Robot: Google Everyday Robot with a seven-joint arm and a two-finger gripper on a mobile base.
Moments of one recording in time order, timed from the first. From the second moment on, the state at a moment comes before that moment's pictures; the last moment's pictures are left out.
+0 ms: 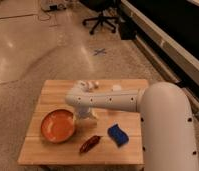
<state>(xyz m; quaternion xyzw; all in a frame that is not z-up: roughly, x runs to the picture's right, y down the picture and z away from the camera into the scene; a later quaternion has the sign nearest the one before) -0.069 0.182 0.851 -0.25 -0.24 -0.73 0.59</state>
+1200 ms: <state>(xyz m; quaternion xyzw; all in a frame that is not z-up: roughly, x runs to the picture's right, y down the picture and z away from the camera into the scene) 0.022 0.156 0.875 -0.27 -0.24 -0.69 0.63</state>
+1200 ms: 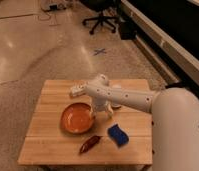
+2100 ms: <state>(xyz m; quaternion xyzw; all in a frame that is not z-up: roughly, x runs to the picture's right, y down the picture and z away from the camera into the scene) 0.064 0.162 0.861 -0.29 -0.24 -0.67 0.64</state>
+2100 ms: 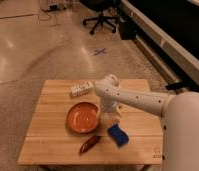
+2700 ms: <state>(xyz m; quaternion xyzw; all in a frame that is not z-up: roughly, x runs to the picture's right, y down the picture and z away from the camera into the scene) 0.054 0.165 0.857 -0.27 -0.28 -0.66 0.64</state>
